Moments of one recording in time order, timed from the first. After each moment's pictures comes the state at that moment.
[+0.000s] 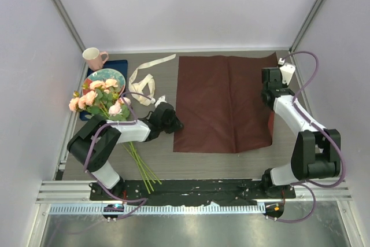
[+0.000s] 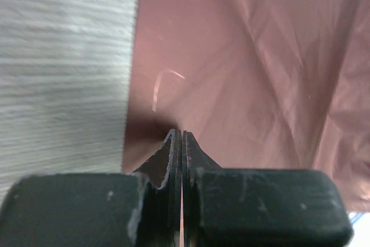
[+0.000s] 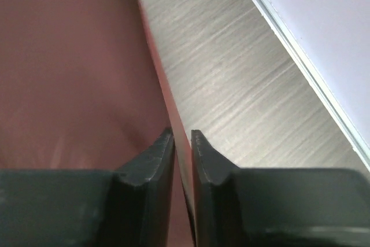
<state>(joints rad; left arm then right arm) -0.67 1.64 0.69 0.19 -0.06 -0.96 0.07 1.40 0.96 -0.35 0.64 0.39</state>
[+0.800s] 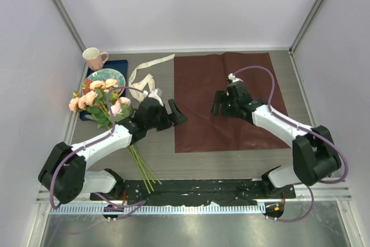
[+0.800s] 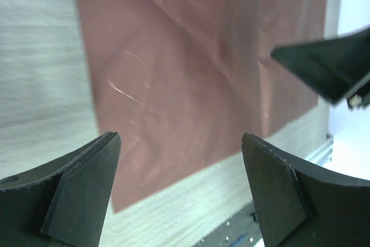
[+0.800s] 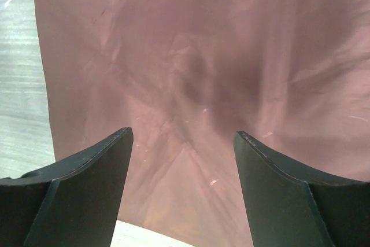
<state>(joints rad) -0.67 1.26 0.65 0.01 0.09 -0.89 0.45 1.40 0.89 -0.30 0.07 0.48</state>
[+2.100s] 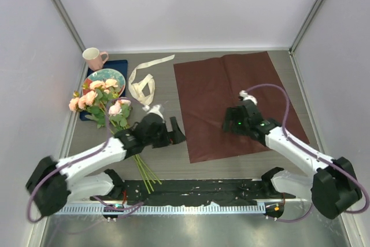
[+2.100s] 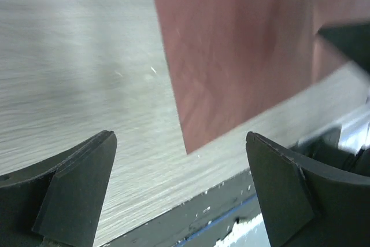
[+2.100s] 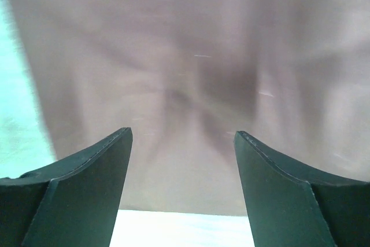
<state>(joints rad) -0.83 1.18 0.57 -0.14 0.03 -0.92 0.44 1.09 0.61 -0.44 0.15 0.59</state>
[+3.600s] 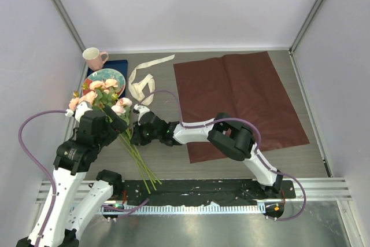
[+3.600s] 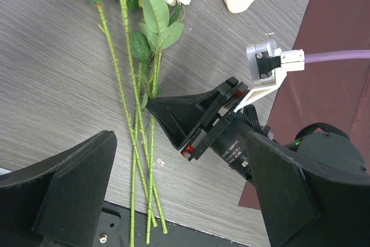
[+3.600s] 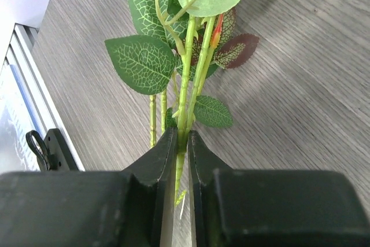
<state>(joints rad) -0.29 0.63 0.94 -1.07 -0.32 -0.87 1.15 2.24 1.47 0.23 -0.10 0.68</state>
